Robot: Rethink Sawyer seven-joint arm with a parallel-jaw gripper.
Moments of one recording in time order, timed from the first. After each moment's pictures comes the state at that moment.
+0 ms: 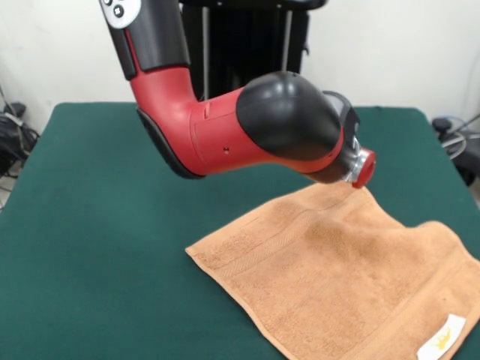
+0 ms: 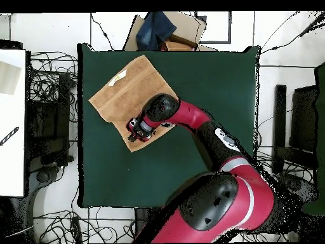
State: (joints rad) arm -0.54 -0.21 0.55 1.44 -0.13 1.10 2.25
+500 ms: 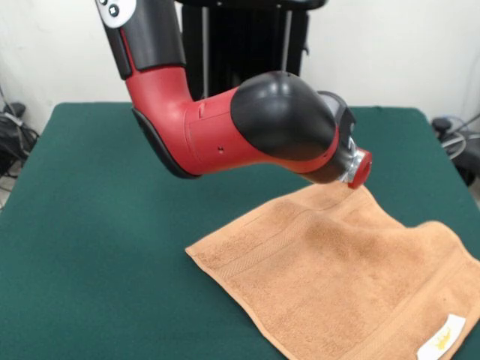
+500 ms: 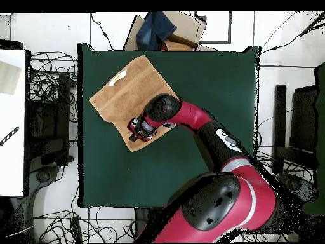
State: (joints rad) arm -0.55 -0.21 0.55 1.44 -0.13 1.10 2.25
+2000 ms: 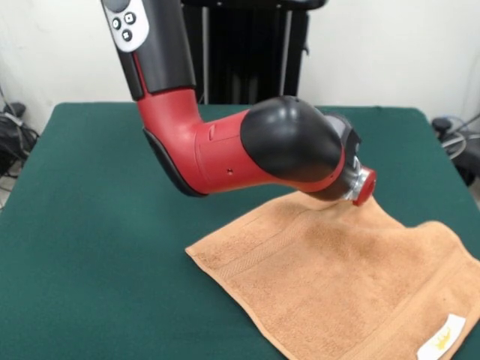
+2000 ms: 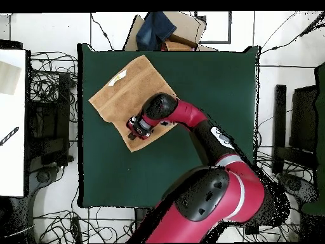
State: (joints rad) arm -0.52 -0.14 0.54 1.37 -0.14 1.10 2.25
